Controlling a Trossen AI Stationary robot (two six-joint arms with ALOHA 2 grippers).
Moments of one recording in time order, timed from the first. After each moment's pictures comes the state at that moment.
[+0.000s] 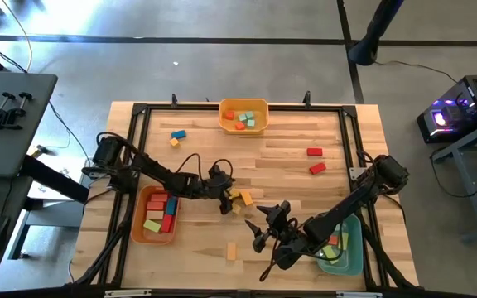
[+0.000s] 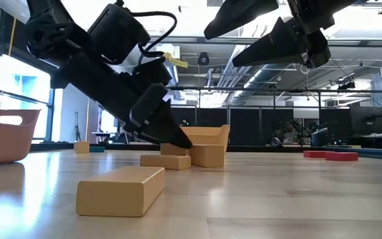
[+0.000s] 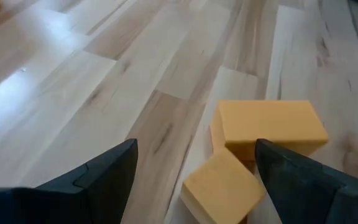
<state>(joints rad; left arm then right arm) -0.16 1.85 0.69 0.52 -0.38 -0.34 0.65 1.87 1.14 -0.08 1.06 0.97</state>
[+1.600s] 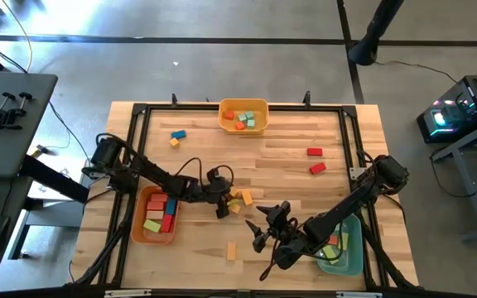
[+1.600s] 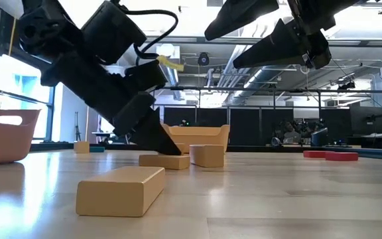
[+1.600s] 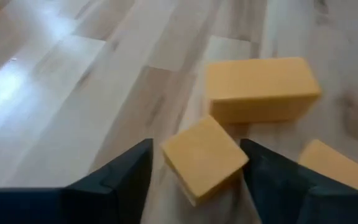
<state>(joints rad) -0.20 1.84 0.69 0.44 -0.40 -0.29 0.65 1.87 1.14 -0.09 1.06 0.99</state>
